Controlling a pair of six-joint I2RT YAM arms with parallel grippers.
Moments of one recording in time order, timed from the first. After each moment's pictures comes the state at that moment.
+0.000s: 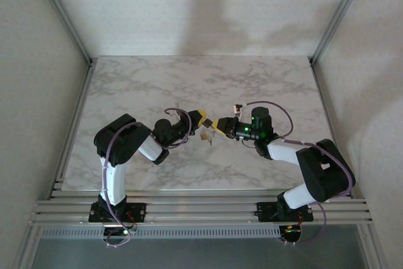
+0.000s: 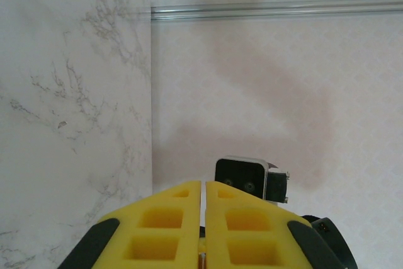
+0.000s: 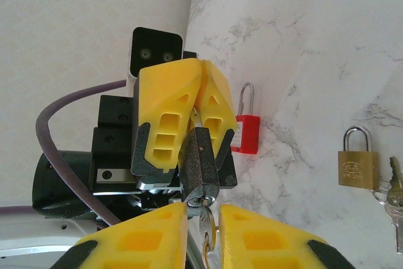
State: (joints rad) left arm -0.59 2.00 0.60 1.47 0.31 -1.55; right arm 0.45 1.48 0.51 0.64 -0.77 1.04
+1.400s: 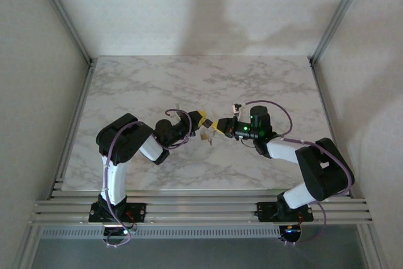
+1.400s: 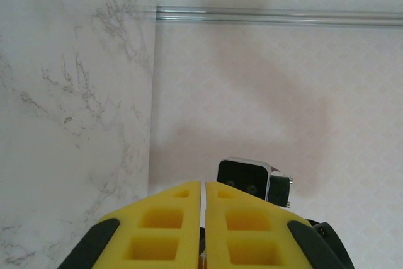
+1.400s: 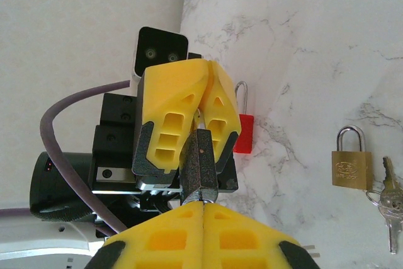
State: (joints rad) left arm -0.59 2.03 0.60 1.48 0.30 -1.60; right arm 0.45 1.49 0.54 0.59 -0.76 1.02
